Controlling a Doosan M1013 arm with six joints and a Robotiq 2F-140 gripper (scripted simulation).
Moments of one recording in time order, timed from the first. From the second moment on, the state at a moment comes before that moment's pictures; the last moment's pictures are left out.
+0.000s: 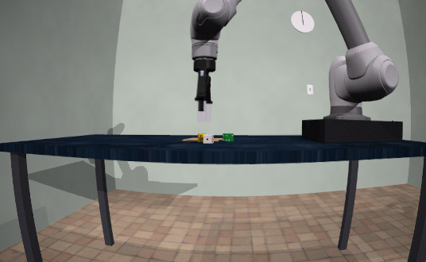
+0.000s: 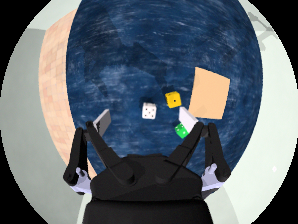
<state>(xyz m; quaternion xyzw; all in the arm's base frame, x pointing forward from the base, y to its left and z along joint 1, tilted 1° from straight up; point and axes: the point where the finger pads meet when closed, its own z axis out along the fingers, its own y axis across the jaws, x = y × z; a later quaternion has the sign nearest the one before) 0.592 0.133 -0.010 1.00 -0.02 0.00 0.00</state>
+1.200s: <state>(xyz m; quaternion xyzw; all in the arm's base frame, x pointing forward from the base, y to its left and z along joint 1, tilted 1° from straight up) 0.599 0.098 0.068 1.00 0.04 0.00 0.01</state>
